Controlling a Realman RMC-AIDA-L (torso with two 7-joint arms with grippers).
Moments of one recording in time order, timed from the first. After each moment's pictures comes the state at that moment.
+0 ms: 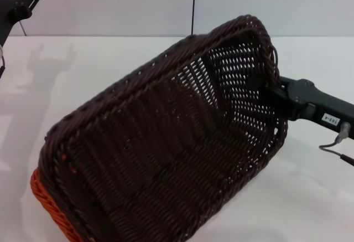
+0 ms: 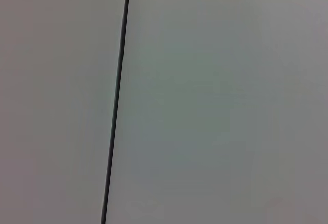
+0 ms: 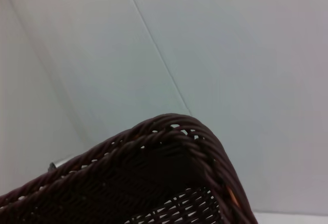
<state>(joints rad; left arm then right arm) -0.64 -2.04 1.02 0.31 0.35 0.78 -0.45 0.27 2.06 -1.31 -0.81 -1.15 -1.30 1.52</state>
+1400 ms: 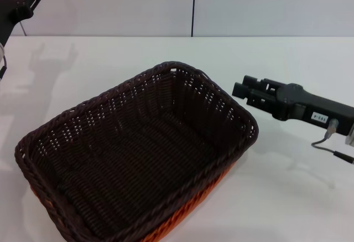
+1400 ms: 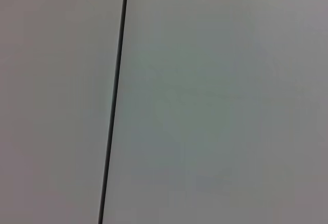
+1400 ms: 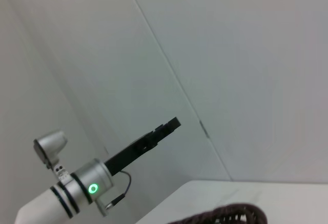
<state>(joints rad) -0.64 -2.05 1.02 0.31 0.35 0.78 -0.45 0.39 2.03 -1.29 -0.65 -1.19 -1.30 1.52</state>
